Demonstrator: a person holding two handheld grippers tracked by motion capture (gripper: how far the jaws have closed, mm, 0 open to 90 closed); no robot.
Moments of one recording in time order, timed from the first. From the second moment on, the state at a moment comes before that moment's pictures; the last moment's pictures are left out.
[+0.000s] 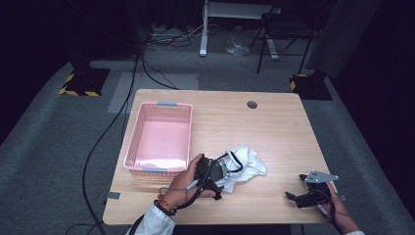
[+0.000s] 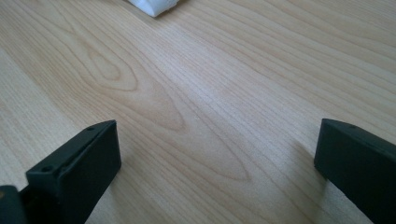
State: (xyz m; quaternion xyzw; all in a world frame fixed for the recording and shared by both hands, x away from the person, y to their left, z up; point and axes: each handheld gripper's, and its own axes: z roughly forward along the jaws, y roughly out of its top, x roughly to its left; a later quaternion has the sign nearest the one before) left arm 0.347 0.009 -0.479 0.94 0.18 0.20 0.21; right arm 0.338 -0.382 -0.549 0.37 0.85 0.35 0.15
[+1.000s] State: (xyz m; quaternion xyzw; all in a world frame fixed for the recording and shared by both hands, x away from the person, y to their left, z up) left arm 0.327 0.036 -0.489 0.94 0.18 0.21 0.20; right arm 0.338 -0.382 -0.549 0.37 0.85 0.35 0.15
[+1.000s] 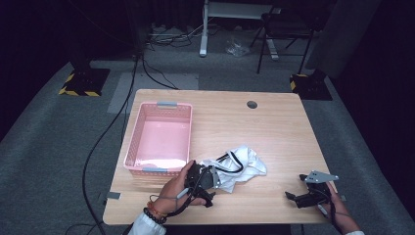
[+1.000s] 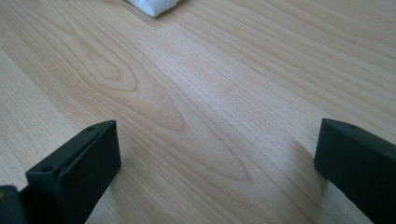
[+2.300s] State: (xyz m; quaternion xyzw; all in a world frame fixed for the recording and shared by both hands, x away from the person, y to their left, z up) left arm 0.303 0.088 -0.502 0.93 0.20 0.19 0.22; right arm 0.338 -0.382 -0.549 0.37 0.85 0.35 0.15
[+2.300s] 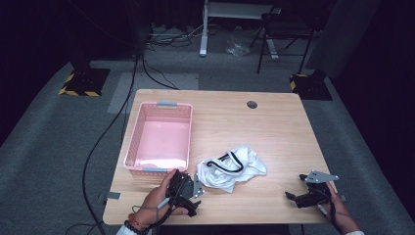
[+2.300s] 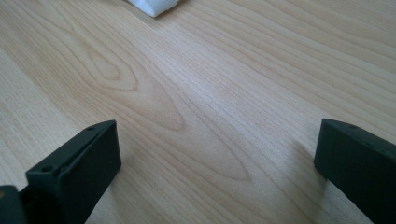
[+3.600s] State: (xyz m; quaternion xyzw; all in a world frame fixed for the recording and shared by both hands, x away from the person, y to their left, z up) left arm 0.295 0.155 -0.523 0.91 0.29 0.18 0.24; right arm 0.338 -0.382 -0.549 0.37 0.85 0.35 0.15
